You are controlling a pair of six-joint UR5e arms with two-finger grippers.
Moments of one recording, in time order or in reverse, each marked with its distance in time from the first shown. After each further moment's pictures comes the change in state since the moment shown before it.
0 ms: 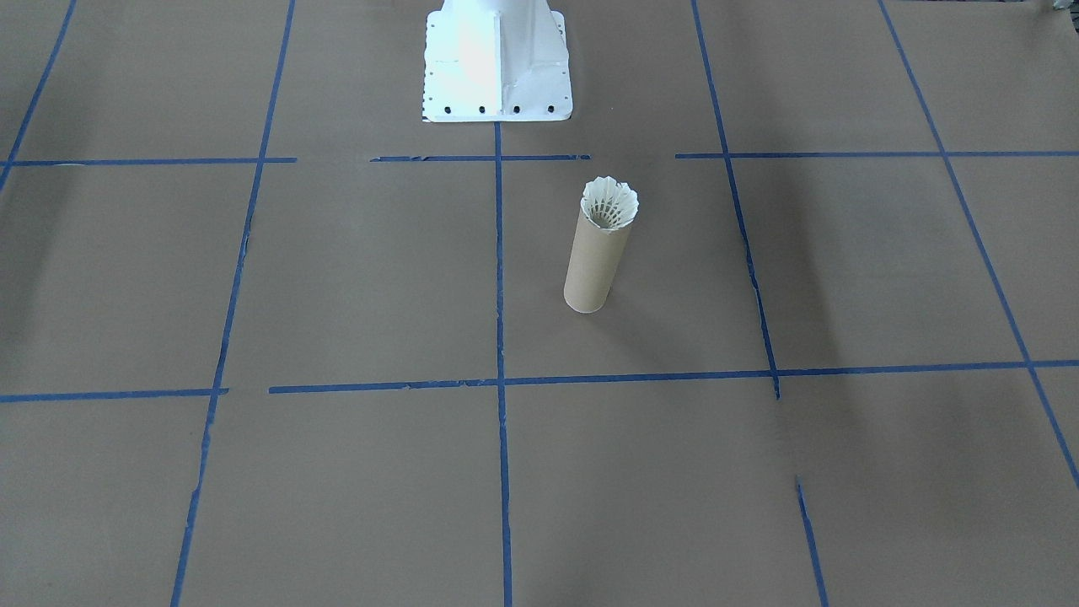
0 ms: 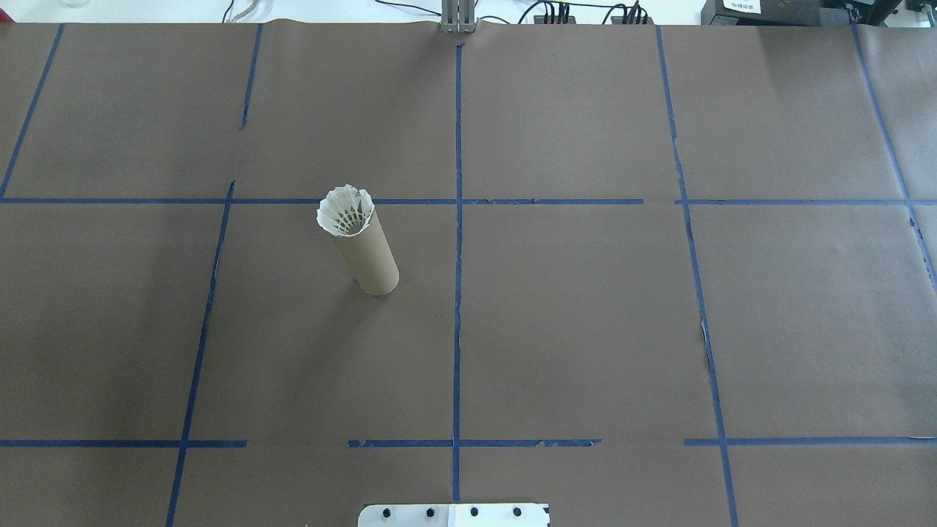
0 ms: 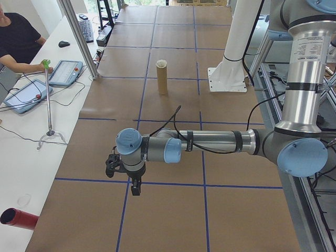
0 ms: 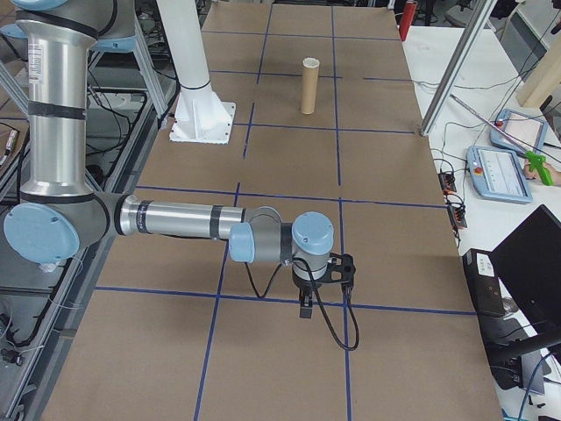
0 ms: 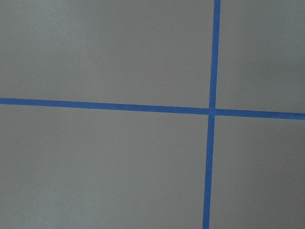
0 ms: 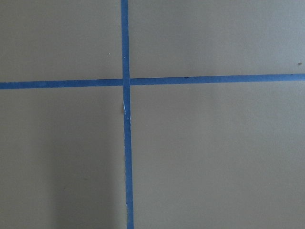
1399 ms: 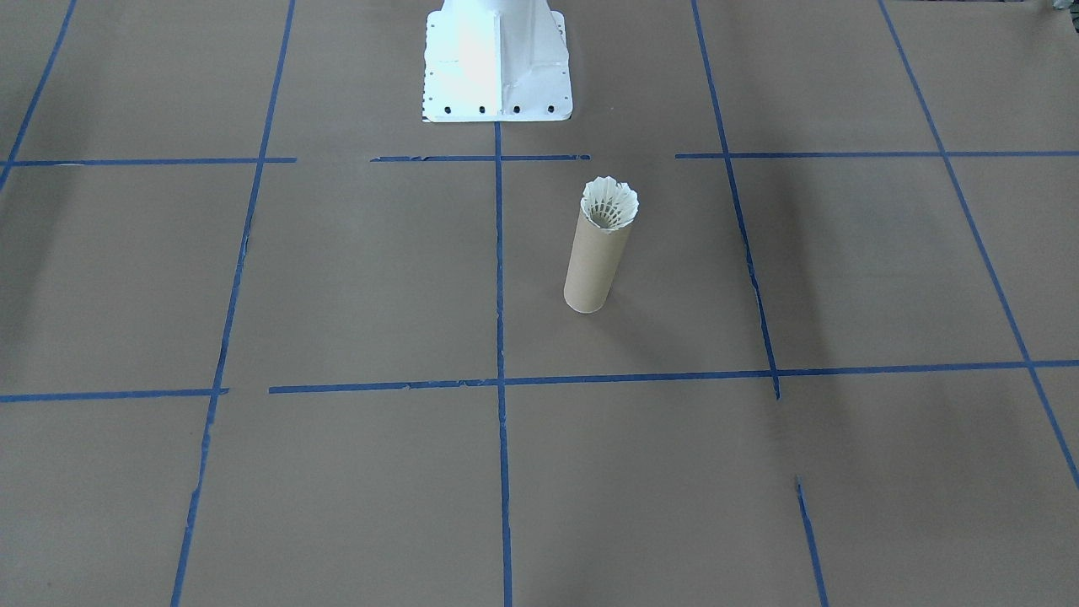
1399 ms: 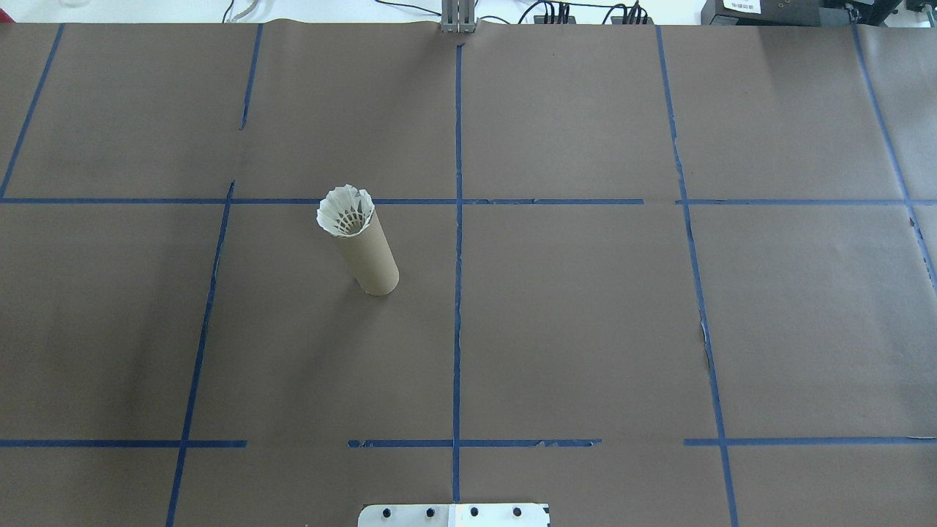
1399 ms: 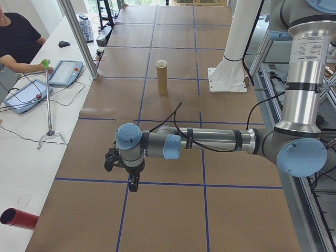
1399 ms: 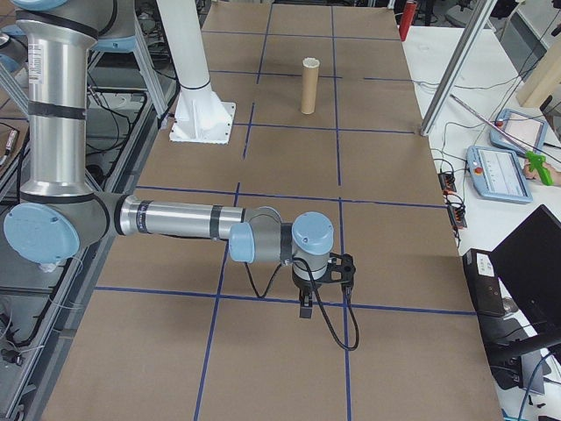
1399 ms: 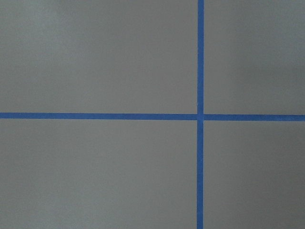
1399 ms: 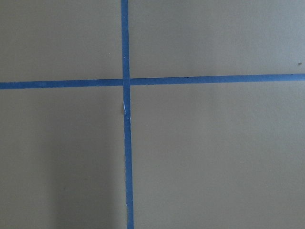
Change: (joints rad) left arm 0.003 -0.003 -0.026 0.007 0.000 0.086; right arm 0.000 0.000 0.000 0.000 0.000 0.000
